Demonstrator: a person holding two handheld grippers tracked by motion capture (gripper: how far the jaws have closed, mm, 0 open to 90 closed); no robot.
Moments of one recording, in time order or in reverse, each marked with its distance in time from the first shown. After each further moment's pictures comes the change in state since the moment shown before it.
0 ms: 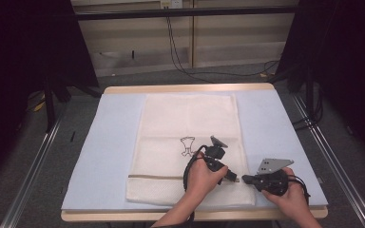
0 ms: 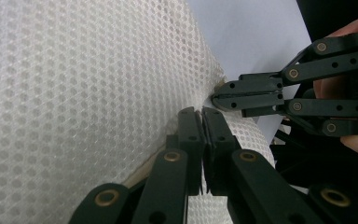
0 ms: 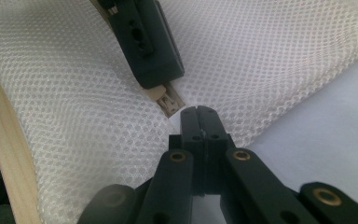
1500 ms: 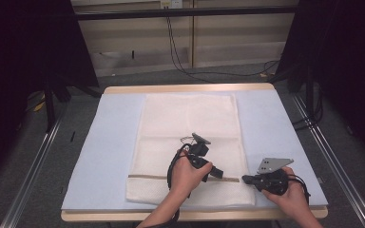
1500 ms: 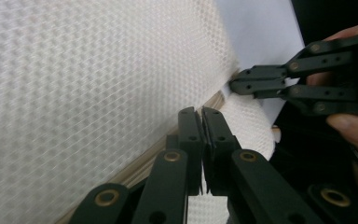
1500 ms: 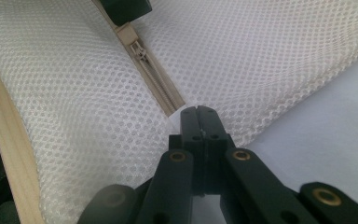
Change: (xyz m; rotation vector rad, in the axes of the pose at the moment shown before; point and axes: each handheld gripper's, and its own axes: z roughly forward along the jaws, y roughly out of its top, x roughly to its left) left arm 0.023 -0.014 -0.036 -0.041 -0.033 -0.070; right arm -0.001 0.001 0.000 0.006 0.015 0.008
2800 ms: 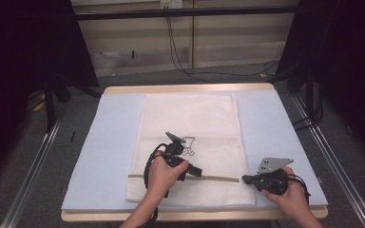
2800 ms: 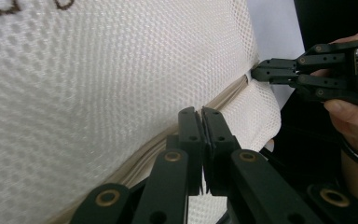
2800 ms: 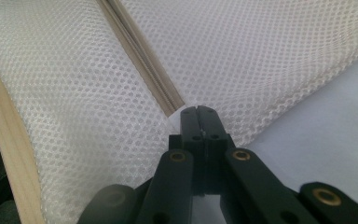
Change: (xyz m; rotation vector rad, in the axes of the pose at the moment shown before) left arm 0.032 -0.021 -0.054 -0.044 0.009 -0.097; right arm 0.000 0.000 0.000 0.002 0.000 -0.001
